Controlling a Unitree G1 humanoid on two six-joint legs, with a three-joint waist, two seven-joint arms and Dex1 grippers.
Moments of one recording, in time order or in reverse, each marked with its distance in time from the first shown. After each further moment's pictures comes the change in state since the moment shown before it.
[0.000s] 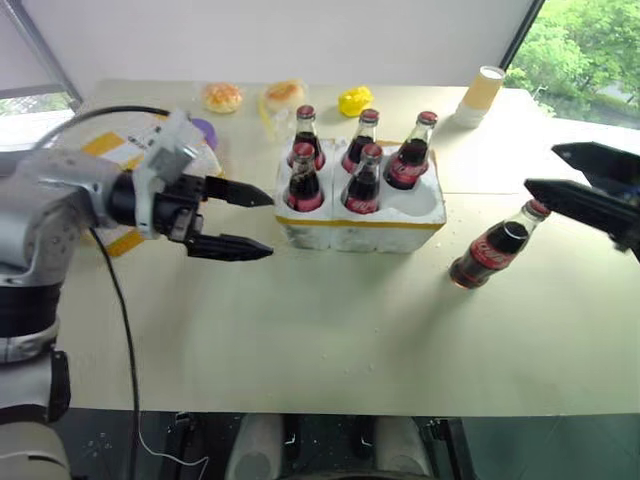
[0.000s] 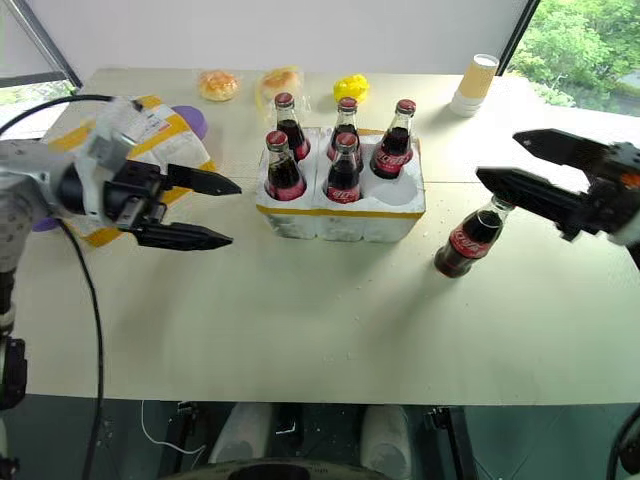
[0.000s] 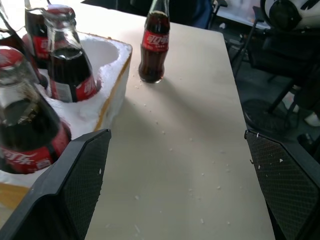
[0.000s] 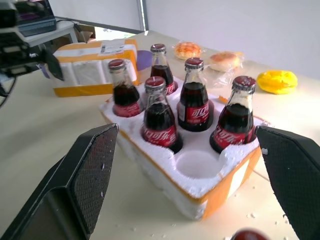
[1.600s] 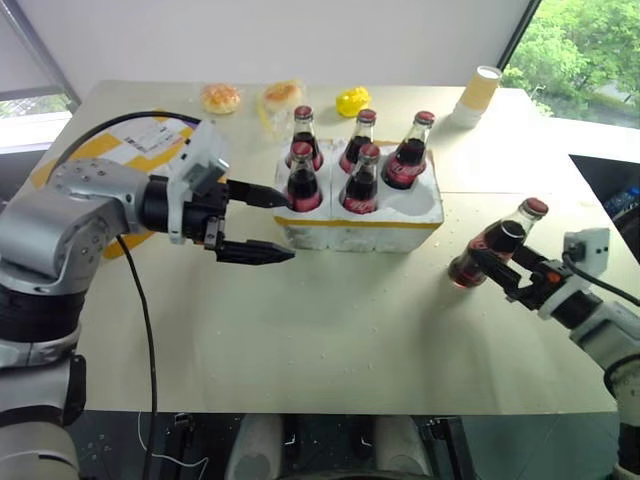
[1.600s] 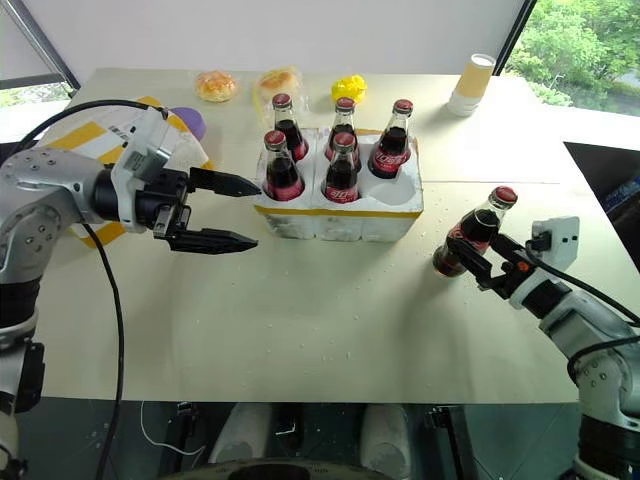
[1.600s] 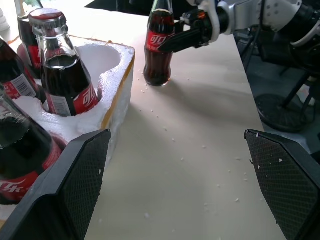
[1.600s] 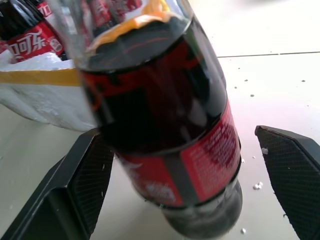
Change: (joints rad) left arm 0.021 -0.042 -0.029 -0.070 -0.001 -0.017 0.111; right arm 0.129 0.407 0.425 0.265 -0.358 -0.491 -0.298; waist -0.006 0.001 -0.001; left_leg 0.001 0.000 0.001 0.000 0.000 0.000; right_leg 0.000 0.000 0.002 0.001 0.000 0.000
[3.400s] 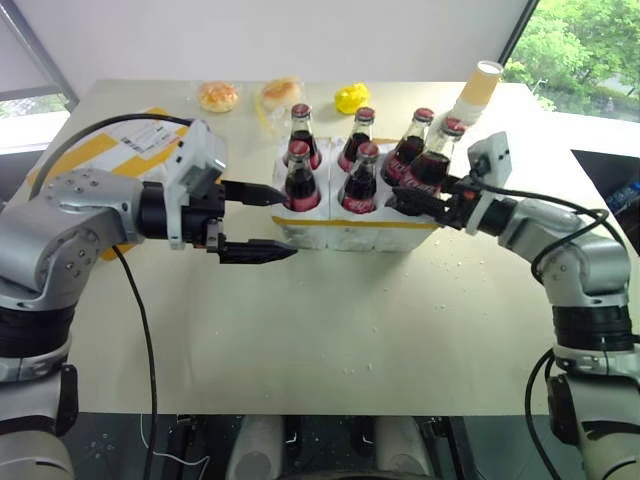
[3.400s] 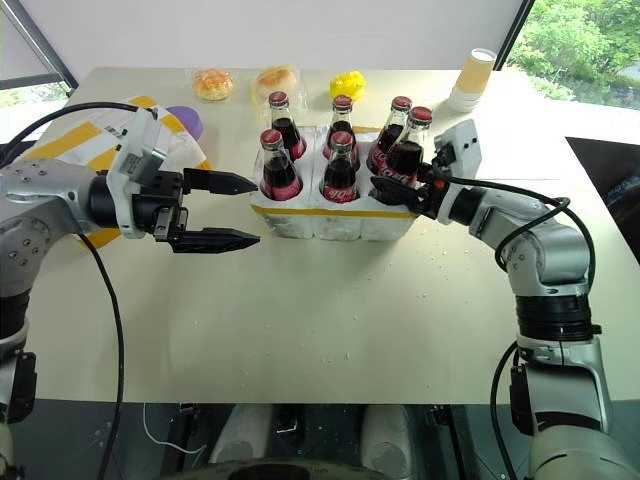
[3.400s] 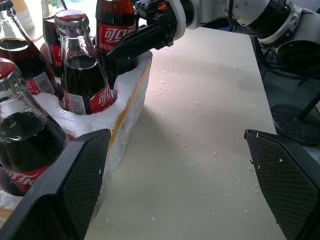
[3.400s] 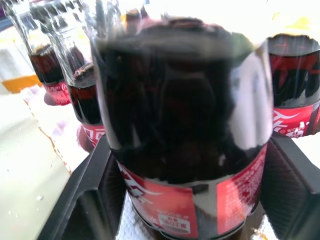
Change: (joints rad) left arm 0.059 0.024 0.044 -0.071 -0.086 0.022 0.147; right arm -0.575 -0.018 0.383 0.226 -0.155 0.017 0.146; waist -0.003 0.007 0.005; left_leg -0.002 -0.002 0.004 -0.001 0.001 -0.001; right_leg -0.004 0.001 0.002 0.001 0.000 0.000
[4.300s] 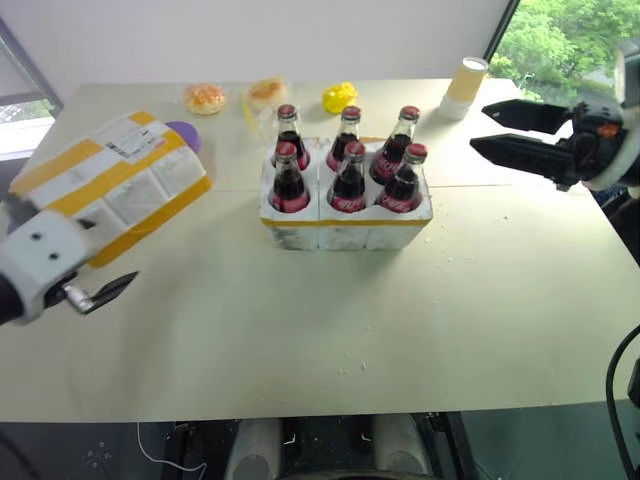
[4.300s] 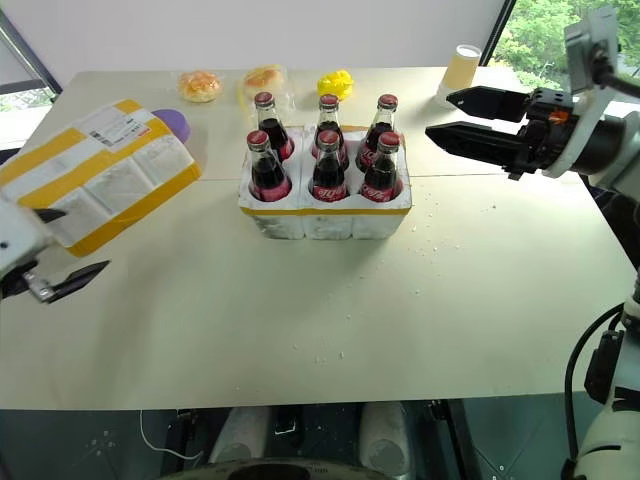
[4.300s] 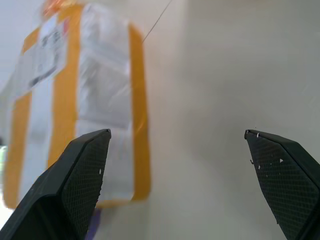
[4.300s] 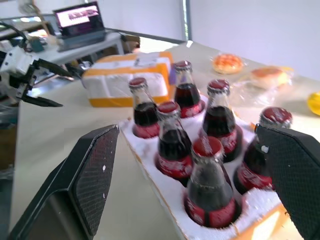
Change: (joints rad) left arm 1.100 0.087 0.800 -0.344 0.714 -0.296 0.199; right arm -0.208 -0.310 -0.173 0.037 0.227 0.205 0.399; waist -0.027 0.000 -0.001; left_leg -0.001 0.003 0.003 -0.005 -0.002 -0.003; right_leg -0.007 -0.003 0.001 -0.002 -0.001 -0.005
